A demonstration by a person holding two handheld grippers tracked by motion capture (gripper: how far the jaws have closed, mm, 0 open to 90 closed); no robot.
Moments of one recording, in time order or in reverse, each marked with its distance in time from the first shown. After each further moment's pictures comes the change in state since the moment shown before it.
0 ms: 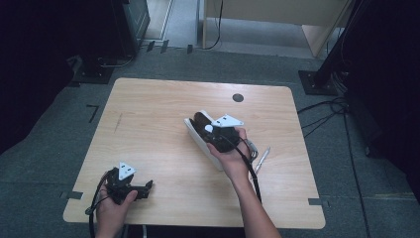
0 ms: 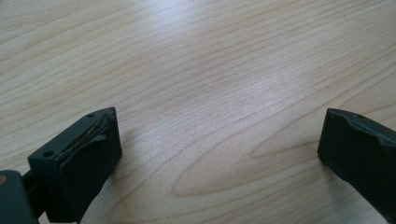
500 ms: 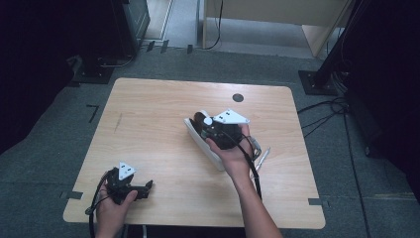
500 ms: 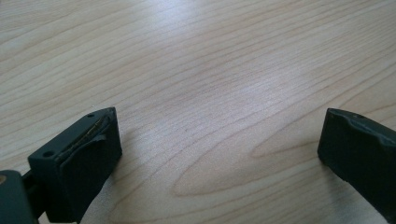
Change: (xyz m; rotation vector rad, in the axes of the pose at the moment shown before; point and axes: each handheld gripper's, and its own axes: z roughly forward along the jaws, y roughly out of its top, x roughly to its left) left arm 0.000 0.000 0.000 -0.001 0.001 0.000; right arm 0.008 0.022 -0.027 -0.101 0.007 -0.010
